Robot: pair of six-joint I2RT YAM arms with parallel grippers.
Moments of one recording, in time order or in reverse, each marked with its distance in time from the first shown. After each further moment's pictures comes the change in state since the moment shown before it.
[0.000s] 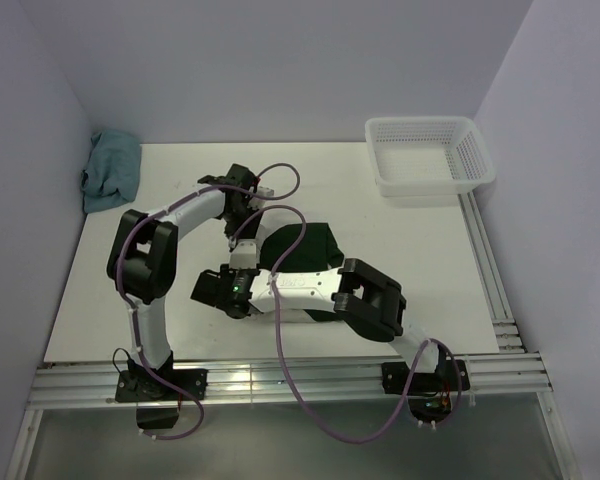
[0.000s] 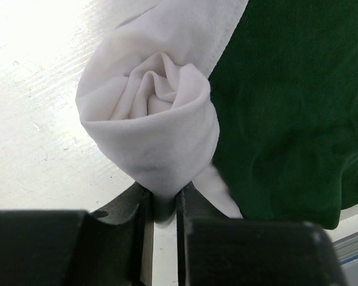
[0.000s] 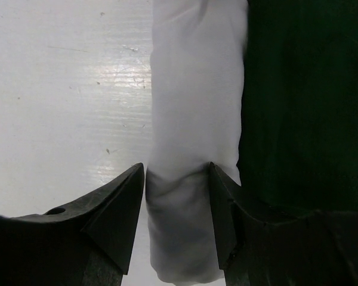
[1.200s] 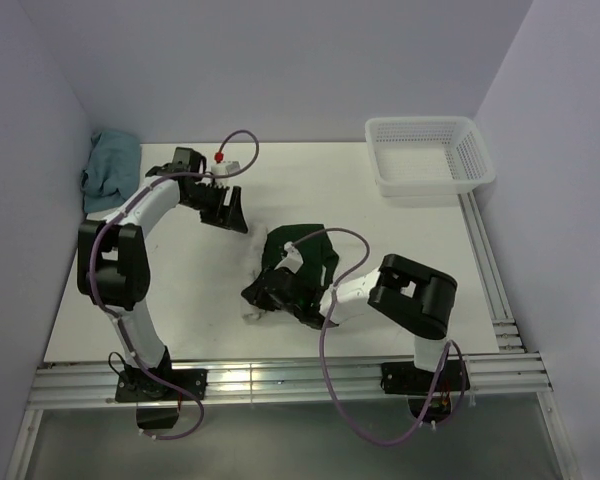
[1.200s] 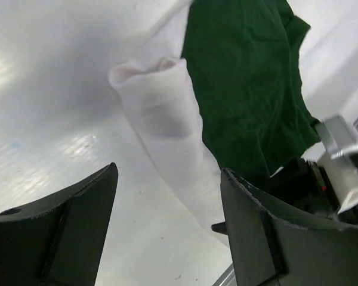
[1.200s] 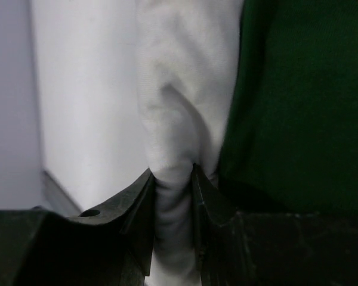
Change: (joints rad) left arm 0.251 -0.116 -0.009 0.031 0.441 0.121; right arm -0.138 -0.308 -0.834 1.152 -0.402 0.035
